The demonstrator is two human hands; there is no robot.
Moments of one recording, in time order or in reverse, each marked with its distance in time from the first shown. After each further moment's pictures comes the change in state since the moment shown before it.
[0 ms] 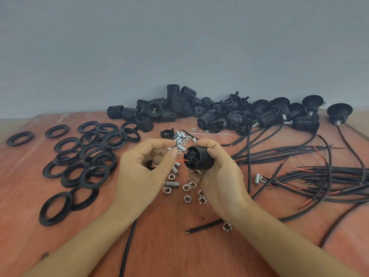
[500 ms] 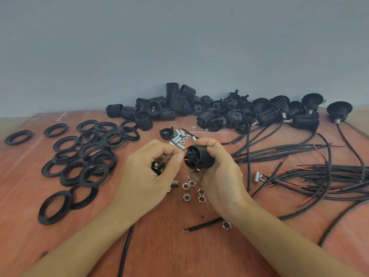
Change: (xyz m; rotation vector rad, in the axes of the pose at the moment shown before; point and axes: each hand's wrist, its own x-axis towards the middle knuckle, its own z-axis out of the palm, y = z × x) left_hand -0.001 0.002 0.001 0.209 -0.103 0.187; right_hand 0.000 -0.002 0.002 -0.036 0.030 0.007
